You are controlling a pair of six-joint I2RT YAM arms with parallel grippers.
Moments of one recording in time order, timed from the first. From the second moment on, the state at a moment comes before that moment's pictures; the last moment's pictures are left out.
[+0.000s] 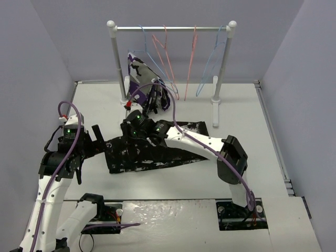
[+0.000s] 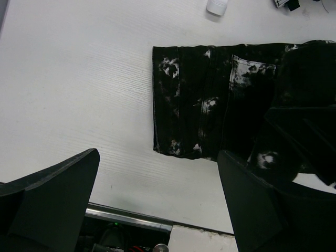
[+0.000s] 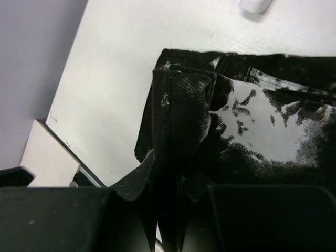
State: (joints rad) left arm -0.14 0.77 1.07 -1.08 -0.21 -0.42; right arm 1.05 1.95 1.69 -0.36 0.06 0.69
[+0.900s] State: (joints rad) left arm -0.14 0.77 1.11 -1.02 -0.03 -0.51; right arm 0.95 1.78 1.49 -0.37 0.02 0.61
